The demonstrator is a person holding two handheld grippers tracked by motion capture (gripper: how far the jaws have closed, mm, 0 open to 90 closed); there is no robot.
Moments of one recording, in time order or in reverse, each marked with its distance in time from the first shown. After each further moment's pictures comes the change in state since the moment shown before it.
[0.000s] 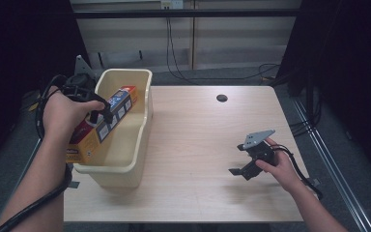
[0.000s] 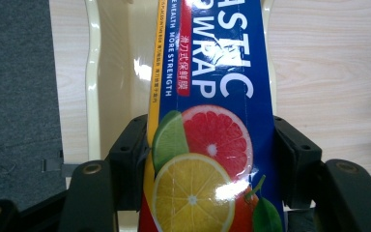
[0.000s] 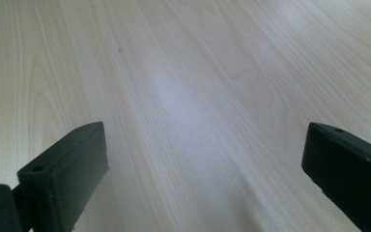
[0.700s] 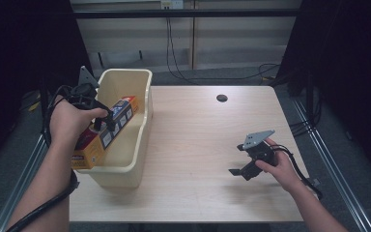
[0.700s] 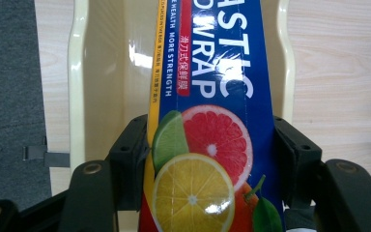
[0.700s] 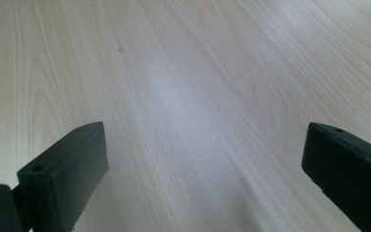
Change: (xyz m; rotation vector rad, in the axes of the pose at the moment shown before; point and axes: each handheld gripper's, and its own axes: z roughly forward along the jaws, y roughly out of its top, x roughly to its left) left arm 0.005 -0.005 0.024 0.053 -0.016 -0.064; right arm 0.001 0.000 0.000 0.005 -0.005 -0.006
